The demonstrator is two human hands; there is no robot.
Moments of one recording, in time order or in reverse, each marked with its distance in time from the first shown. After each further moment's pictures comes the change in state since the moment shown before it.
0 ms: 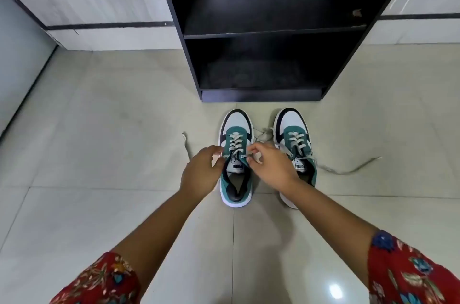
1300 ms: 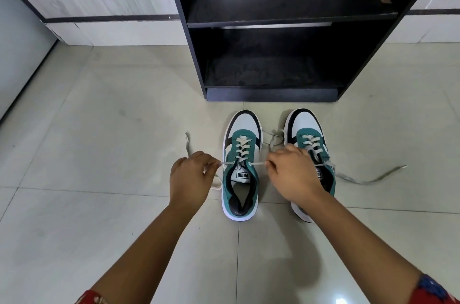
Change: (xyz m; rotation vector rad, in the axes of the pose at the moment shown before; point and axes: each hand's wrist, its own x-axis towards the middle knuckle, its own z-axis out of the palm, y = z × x) left_hand 0.006 -0.035 0.003 0.180 0.280 0.184; right_hand 0.005 0.017 0.002 -0.445 0.047 -0.123
